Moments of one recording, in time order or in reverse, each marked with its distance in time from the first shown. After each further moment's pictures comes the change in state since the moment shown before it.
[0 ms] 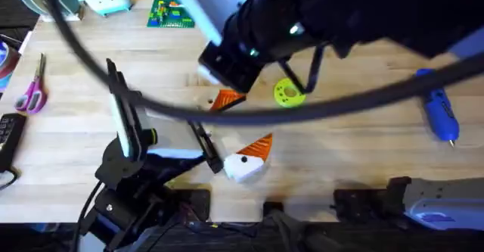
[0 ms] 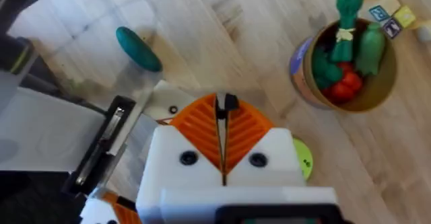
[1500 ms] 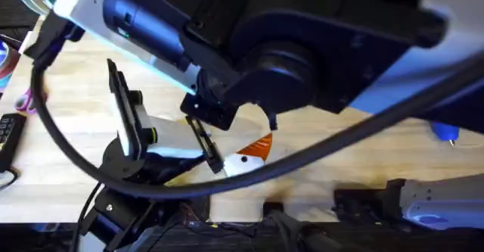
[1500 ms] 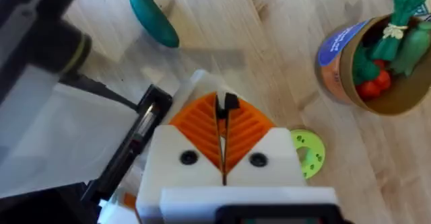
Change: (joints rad) left arm 0.000 0.000 0.000 -0.001 0.000 -0.008; right arm 0.142 0.101 0.000 -0.052 0.090 0.015
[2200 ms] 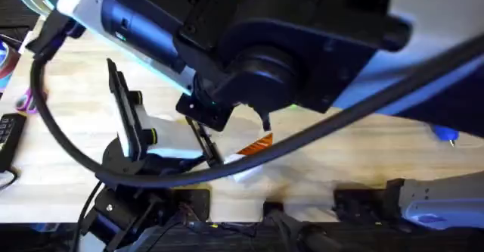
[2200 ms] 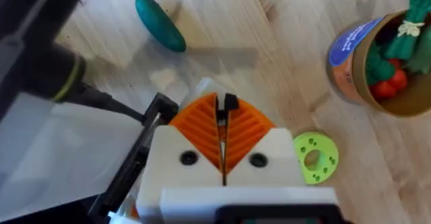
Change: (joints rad) left arm 0.000 0.000 0.000 0.001 0.002 0.005; right arm 0.000 0.021 0.002 0.018 -0.021 0.046
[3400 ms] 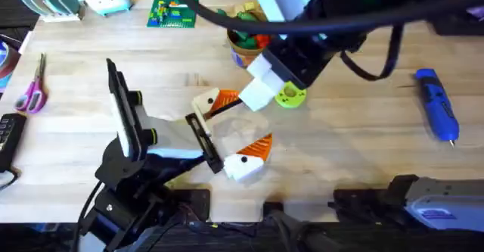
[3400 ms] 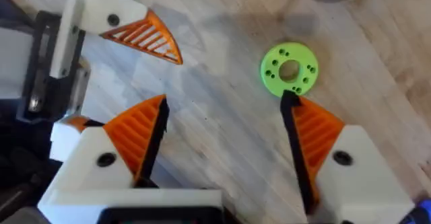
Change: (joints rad) left arm 0.000 0.000 0.000 0.000 -0.001 0.003; right arm -0.319 -0.176 -0.001 -0.294 -0.188 -0.002
